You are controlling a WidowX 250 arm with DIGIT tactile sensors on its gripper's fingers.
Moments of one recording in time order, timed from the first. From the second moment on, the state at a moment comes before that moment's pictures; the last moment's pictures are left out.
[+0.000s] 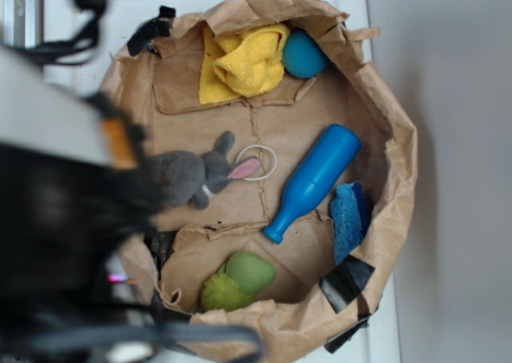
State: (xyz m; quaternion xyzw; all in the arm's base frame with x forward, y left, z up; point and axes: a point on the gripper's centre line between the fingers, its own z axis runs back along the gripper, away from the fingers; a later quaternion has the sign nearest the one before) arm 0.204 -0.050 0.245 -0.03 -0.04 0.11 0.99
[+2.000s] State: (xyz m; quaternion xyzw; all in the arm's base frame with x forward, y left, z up) arm 0.244 -0.040 0.079 0.05 -0.03 0.35 0.93
